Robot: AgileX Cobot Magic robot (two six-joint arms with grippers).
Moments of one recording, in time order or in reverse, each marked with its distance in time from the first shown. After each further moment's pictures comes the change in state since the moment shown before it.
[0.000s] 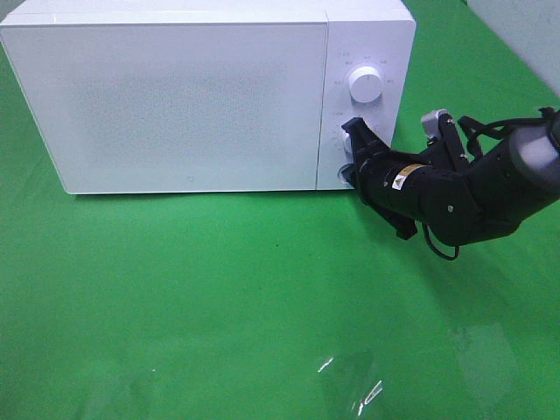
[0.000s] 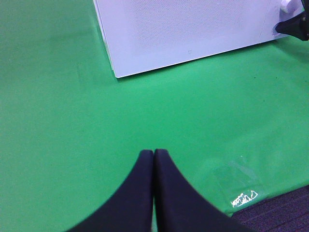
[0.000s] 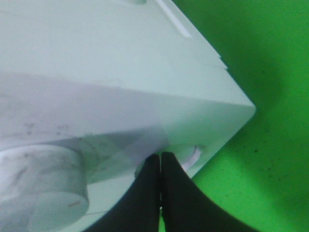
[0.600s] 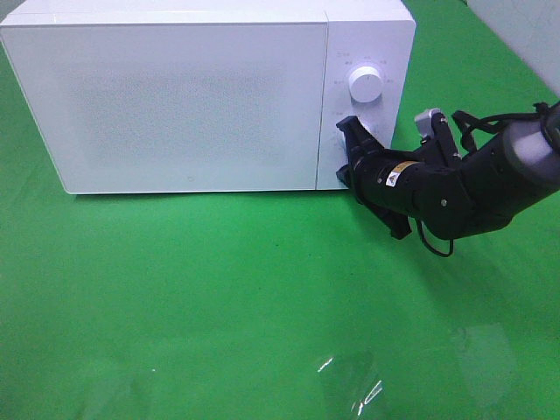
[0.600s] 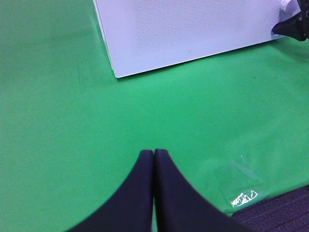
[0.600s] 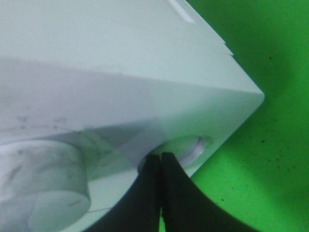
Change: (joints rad) left arm 0.000 0.000 0.000 0.000 0.000 0.000; right arm 0.007 0.003 -0.028 -0.003 0.047 0.024
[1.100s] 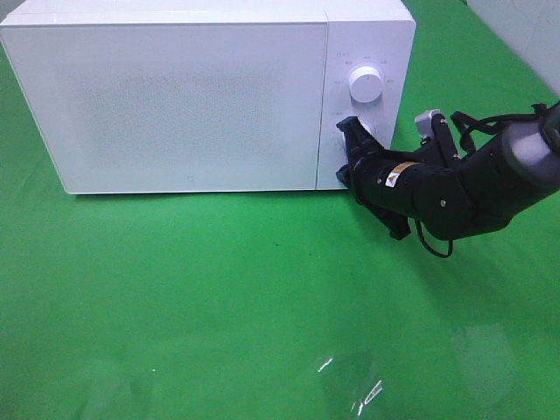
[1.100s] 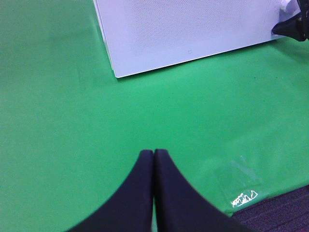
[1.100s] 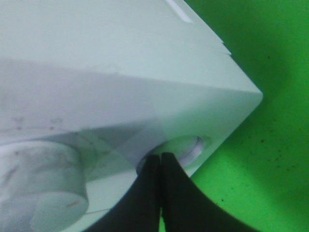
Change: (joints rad) left arm 0.000 0.000 0.000 0.000 0.000 0.000; right arm 0.001 0.002 0.000 0.010 -0.004 0.000
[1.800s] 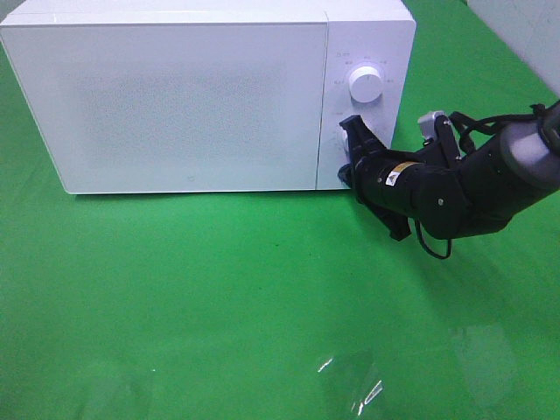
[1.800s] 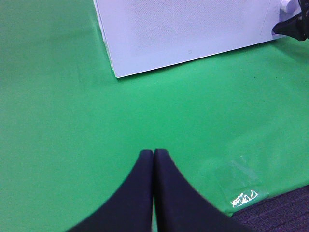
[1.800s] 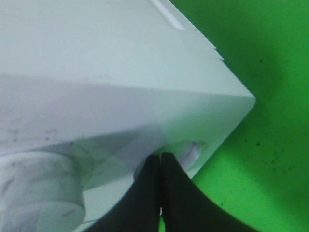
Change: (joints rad) left arm 0.000 0.000 0.000 0.000 0.000 0.000; right arm 0.005 0.000 0.000 0.052 0.000 -0.012
